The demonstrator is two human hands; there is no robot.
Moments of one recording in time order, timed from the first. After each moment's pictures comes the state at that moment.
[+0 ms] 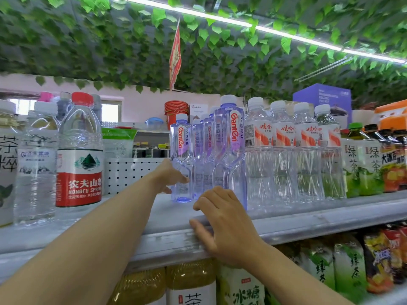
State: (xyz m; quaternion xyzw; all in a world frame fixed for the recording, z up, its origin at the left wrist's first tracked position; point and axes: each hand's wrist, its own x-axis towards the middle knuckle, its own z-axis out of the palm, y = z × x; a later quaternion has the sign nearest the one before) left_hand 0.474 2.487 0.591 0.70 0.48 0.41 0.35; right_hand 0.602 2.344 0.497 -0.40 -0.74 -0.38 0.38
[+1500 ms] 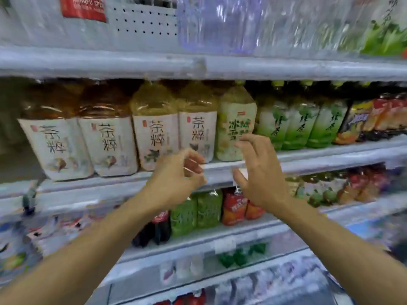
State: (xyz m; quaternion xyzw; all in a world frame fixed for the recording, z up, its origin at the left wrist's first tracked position) left_hand 0.423 2.241 0.351 0.76 0.44 0.32 0.34; right_hand 0.626 2.231 0.316 -0.56 -0.72 -0.26 0.32
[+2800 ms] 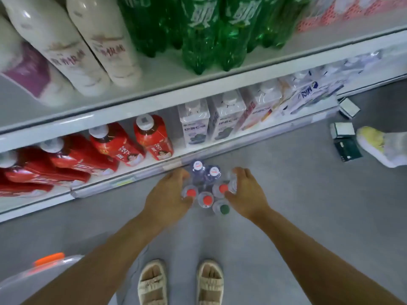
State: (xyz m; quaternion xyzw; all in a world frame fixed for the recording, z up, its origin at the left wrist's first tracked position) left_hand 0.520 2.171 -0.321 0.73 0.55 -0.04 0.41; right_hand 0.704 2.108 -0.359 -0.81 -0.46 0.36 0.06
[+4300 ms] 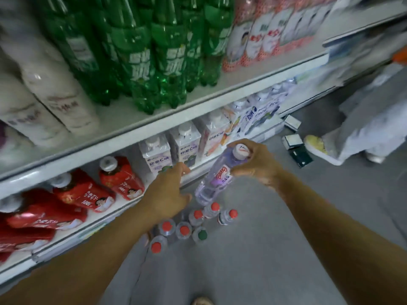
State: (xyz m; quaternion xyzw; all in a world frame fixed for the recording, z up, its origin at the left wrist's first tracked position) left_hand 0.591 2.201 -0.278 0.82 0.41 0.00 0.41; right_hand 0.813 2.125 -0.261 -0.75 -0.38 0.39 0.37
